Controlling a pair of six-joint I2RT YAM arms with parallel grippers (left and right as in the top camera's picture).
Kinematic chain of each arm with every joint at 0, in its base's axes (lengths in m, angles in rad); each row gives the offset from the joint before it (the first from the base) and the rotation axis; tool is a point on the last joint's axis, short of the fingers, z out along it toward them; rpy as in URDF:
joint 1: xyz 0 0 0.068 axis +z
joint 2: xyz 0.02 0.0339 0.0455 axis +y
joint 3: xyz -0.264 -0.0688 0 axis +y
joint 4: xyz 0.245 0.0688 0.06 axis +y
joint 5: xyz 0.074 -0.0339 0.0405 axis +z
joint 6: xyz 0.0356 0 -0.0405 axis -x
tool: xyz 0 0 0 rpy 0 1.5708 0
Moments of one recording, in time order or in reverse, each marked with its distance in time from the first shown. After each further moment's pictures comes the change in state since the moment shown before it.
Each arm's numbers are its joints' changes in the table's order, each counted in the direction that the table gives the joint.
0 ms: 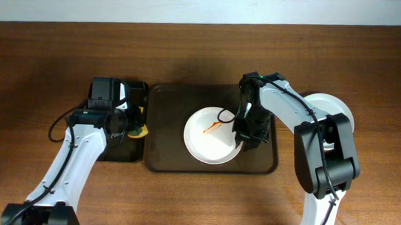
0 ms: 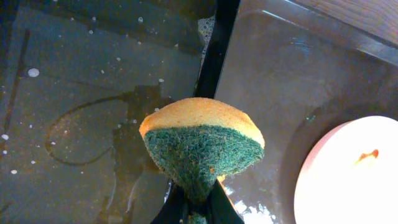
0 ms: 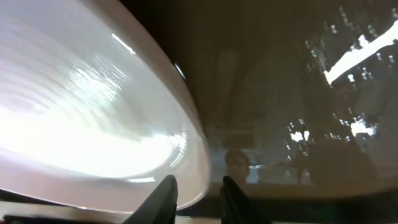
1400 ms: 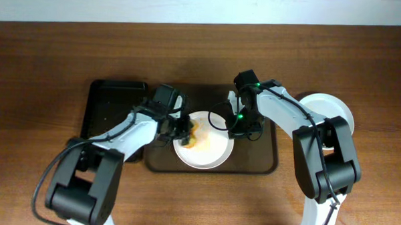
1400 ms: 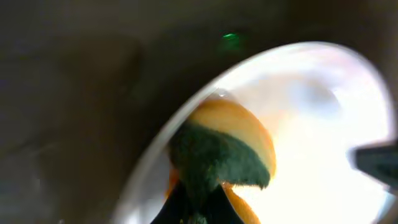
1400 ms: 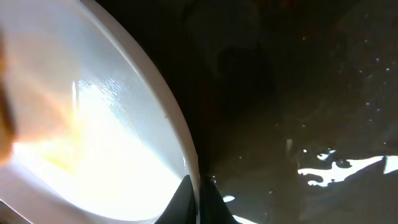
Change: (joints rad) left arm -0.311 0.352 -0.025 -0.233 -0.158 0.072; right arm 0.033 -0.034 0.080 -0.290 -0.004 0.414
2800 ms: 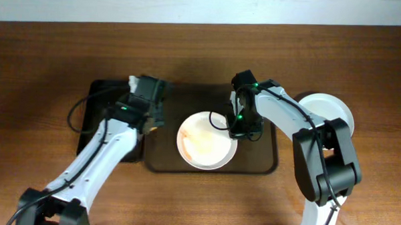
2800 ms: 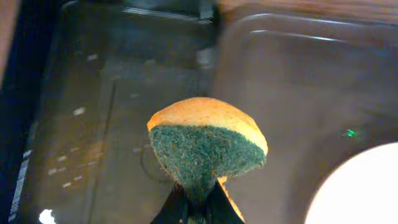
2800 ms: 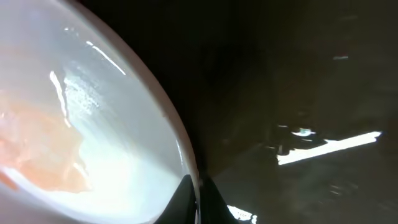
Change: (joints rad) left arm 0.034 -0.292 -0.066 0.261 0.569 -0.041; right arm 0.015 -0.024 -0.008 0.040 -0.130 -0.084
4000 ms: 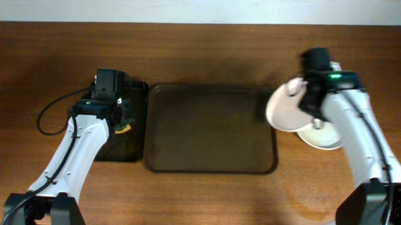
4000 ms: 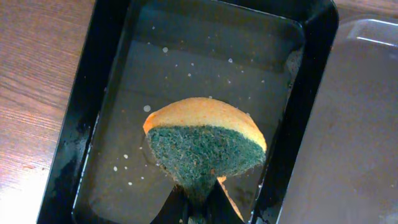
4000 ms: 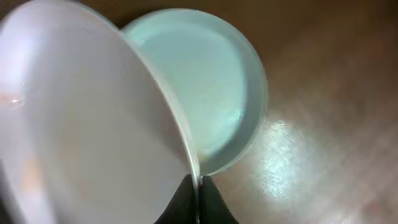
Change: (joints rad) left arm 0.255 -0.002 -0.001 0.040 -0.082 -0.129; right arm -0.330 -0.358 -0.035 0.155 -0.631 -0.390
